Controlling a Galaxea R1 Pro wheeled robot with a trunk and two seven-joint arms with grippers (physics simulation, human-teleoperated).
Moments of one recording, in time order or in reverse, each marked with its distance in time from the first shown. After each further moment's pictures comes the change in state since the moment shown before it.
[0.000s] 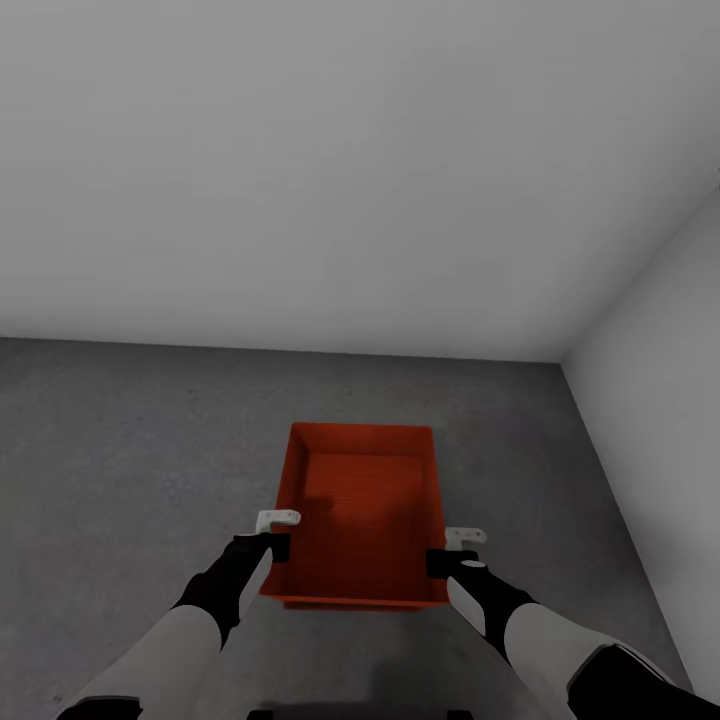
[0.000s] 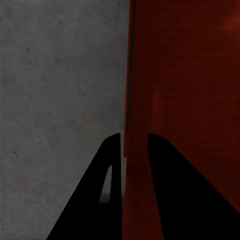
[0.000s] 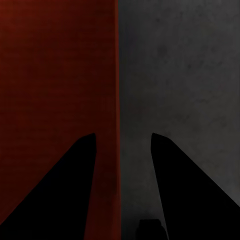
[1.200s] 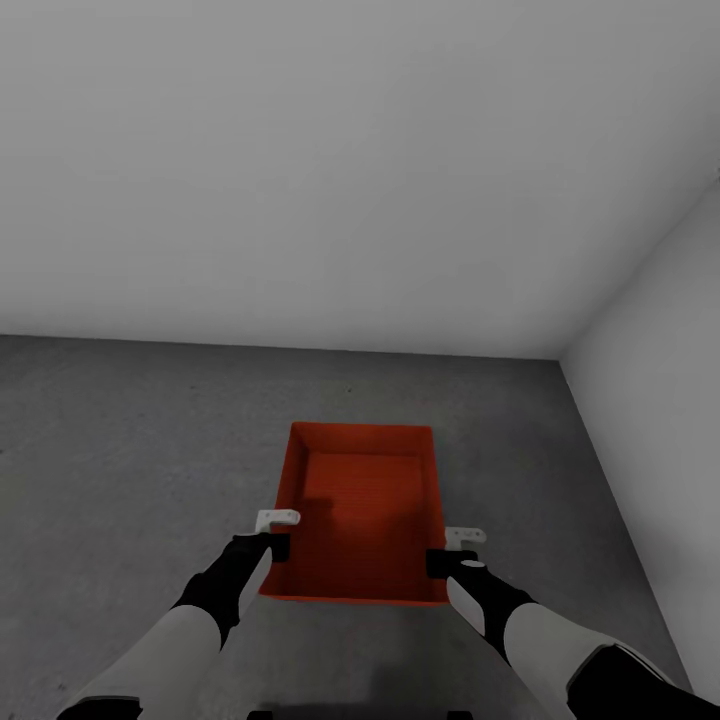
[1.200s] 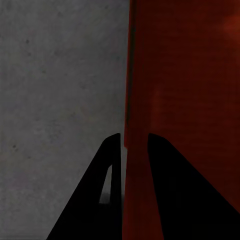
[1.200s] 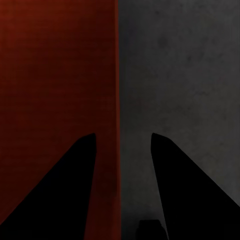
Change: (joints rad) left arm 0.000 0.001 0.000 -0.002 -0.001 0.001 -0.002; right arm 0.000 0.002 -0.001 0.000 0.001 0.000 -0.002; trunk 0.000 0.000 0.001
